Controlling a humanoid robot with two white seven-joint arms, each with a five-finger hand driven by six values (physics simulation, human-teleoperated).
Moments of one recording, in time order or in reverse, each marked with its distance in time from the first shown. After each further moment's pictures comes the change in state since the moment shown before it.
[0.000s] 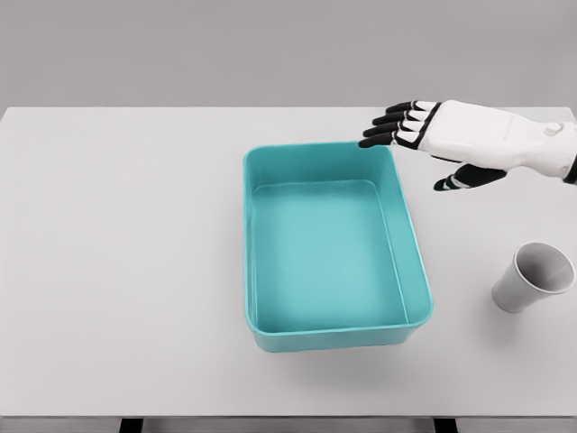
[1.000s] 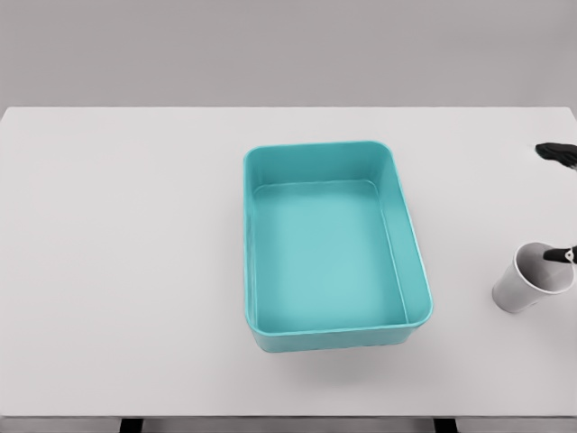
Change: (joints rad) left arm 0.000 0.000 0.000 0.000 0.000 0.000 0.000; right arm 0.997 0.043 -0.885 0.045 -0.786 -0.072 0.189
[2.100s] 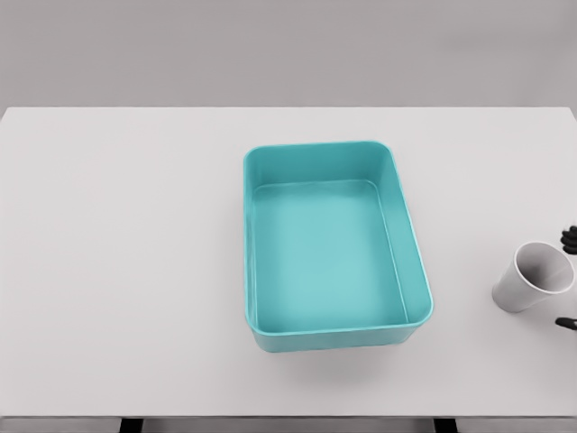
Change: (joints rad) left arm 0.000 0.000 0.000 0.000 0.000 0.000 0.000; right arm 0.167 0.151 0.038 0.290 -0.052 0.002 0.001
